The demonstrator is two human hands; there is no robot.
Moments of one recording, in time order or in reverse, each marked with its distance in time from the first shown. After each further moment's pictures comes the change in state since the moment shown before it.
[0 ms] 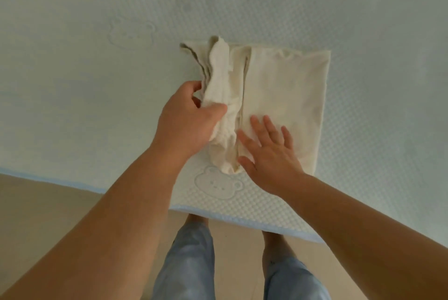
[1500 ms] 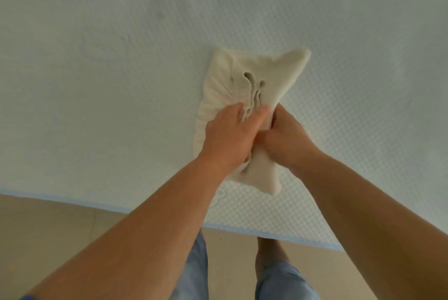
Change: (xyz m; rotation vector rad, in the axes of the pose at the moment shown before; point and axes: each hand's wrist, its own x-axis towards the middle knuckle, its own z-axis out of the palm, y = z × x) left_hand -0.009 0.031 0.096 0.003 -0.282 -0.038; right_hand -0.001 0.033 -0.079 1.124 0.088 0.300
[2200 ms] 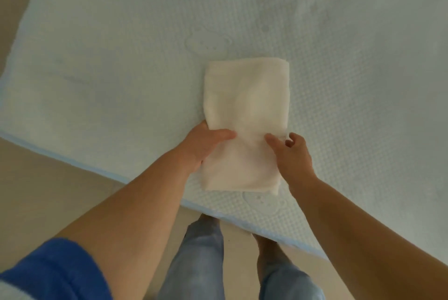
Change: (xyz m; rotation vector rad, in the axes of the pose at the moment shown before) left_hand 0.017 -0.135 -0.178 -0.727 -0.097 -0.313; right_hand 0.020 -0.035 0.148 -0.071 0.271 0.294
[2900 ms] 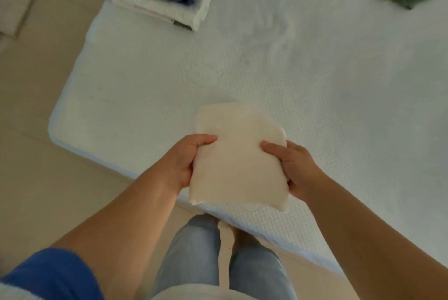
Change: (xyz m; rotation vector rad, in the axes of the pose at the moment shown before) left_hand -0.111 0.034 0.041 -0.259 -0.046 -0.120; right_hand -0.058 -0.029 -0.099 0.485 -0.557 0.003
